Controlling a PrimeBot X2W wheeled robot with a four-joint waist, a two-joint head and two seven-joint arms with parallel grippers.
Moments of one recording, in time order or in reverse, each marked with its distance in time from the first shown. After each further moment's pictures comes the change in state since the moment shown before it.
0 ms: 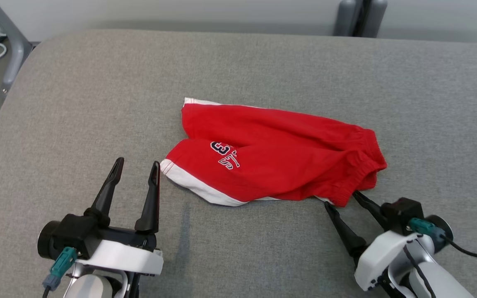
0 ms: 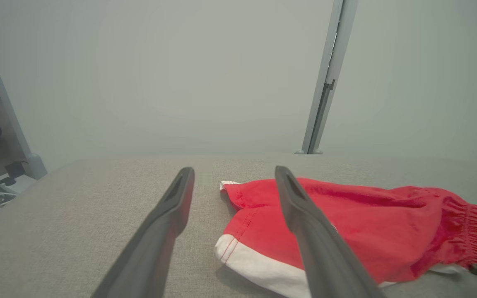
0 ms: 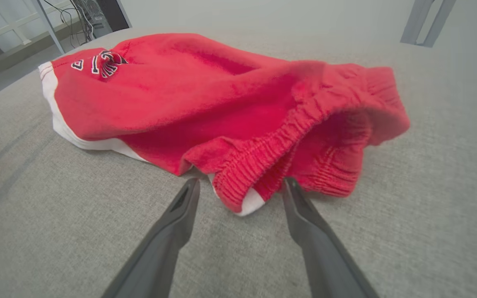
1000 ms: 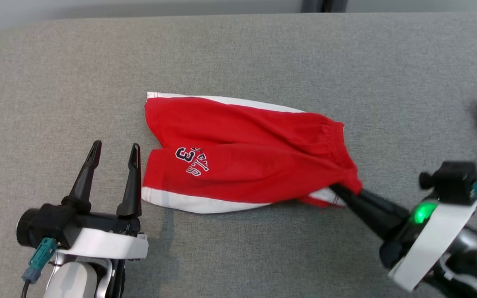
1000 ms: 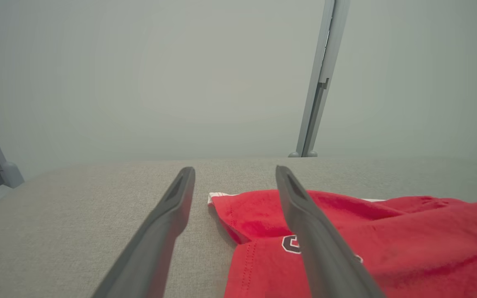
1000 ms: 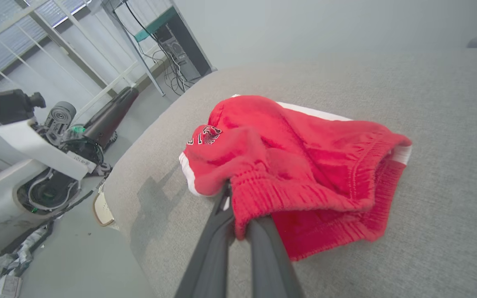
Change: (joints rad) left arm -0.041 -0.011 0.082 0.001 0.036 -0.030 -0.014; right arm 0.012 -0.267 0.046 -0.602 0.548 0.000 0.346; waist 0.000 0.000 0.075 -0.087
